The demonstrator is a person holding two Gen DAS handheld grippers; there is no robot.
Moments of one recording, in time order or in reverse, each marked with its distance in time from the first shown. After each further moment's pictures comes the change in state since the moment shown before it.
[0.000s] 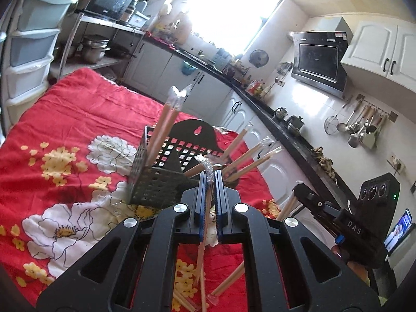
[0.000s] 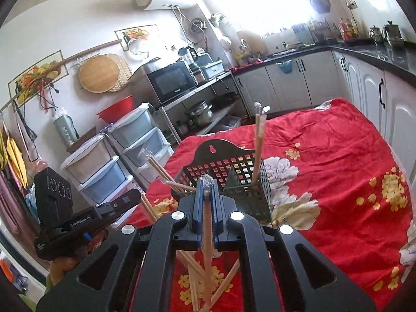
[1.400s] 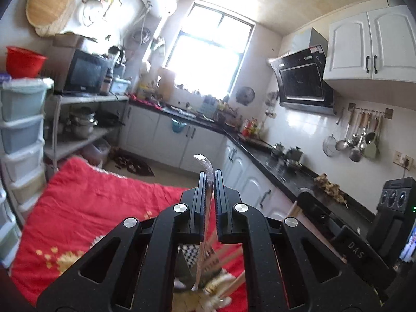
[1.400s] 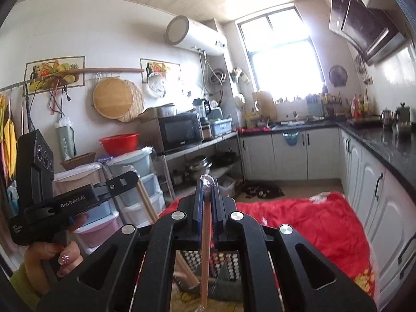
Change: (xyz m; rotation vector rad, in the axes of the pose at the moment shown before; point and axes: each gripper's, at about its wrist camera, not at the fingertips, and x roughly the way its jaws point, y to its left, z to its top) left arm -0.008 -0.078 0.106 0.216 -0.267 0.042; right arm -0.015 0.043 0.101 -0.251 -0.302 -0.057
